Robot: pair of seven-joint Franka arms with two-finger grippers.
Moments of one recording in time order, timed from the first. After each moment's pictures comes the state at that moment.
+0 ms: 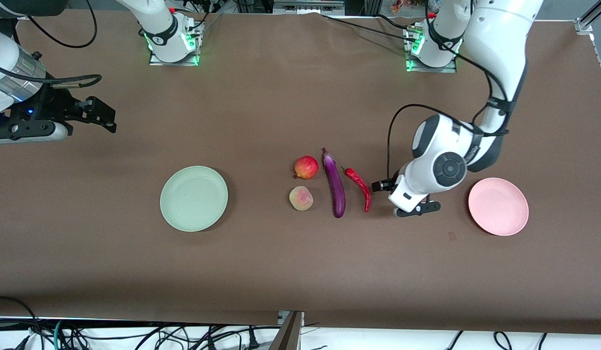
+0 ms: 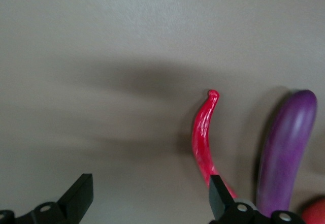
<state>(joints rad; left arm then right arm) -0.24 0.59 -0.13 -1.71 -0.10 2.16 -0.55 0.24 0.09 -0.10 -1.50 0.02 1.60 0.08</state>
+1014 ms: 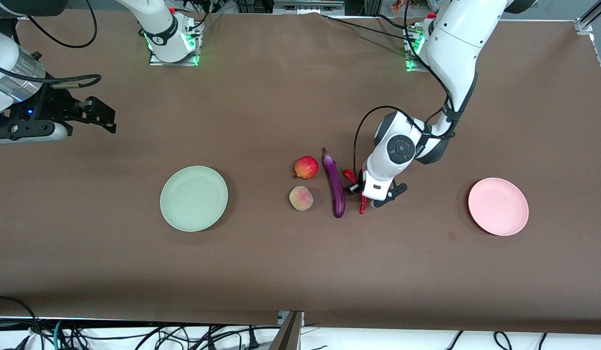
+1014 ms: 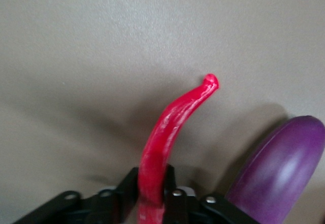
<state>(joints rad) -0.35 0.66 -0.13 -1.84 -0.10 2.54 -0.96 0.24 0.09 -0.10 -1.50 0.02 1.61 0.08</state>
